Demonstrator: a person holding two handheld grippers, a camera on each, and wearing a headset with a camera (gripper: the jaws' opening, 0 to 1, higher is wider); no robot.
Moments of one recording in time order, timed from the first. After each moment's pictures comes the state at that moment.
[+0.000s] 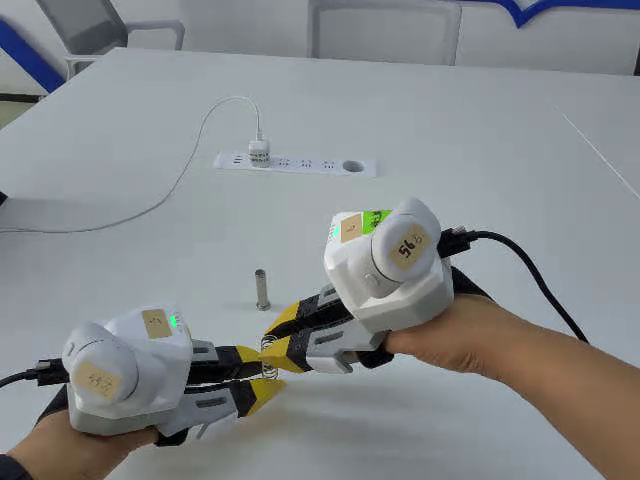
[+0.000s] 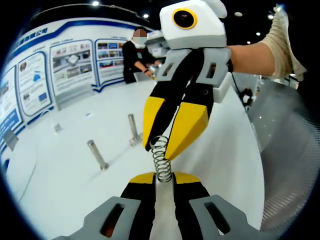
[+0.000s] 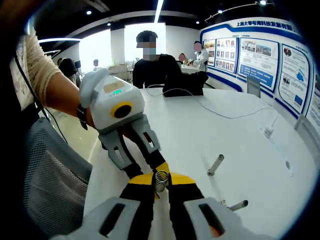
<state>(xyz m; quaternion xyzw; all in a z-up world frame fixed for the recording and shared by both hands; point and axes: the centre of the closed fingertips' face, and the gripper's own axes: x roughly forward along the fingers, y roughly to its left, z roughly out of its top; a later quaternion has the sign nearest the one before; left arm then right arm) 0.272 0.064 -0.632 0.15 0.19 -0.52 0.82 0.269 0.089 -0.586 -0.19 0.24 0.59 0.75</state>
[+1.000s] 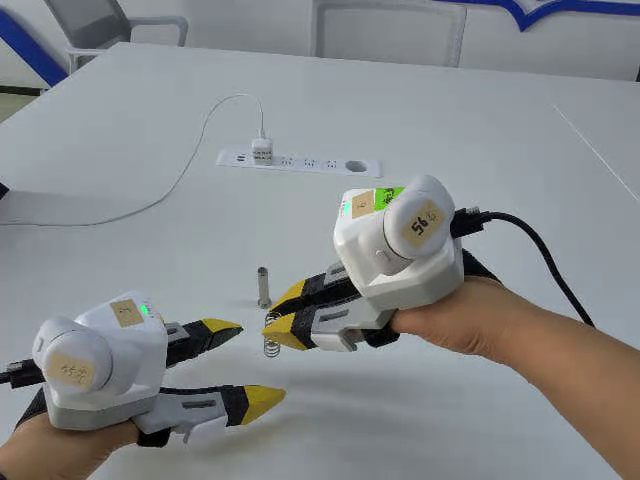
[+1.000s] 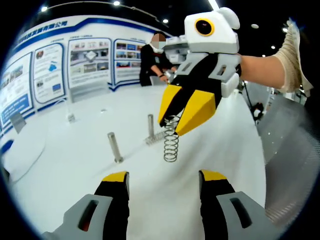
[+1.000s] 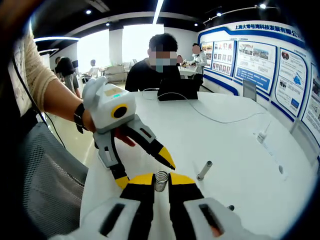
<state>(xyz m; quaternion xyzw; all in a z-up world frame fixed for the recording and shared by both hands) 0.285 0.084 -0.626 0.10 0.19 -0.47 0.85 0.285 0.085 -0.569 -0.20 0.23 0.57 0.76</state>
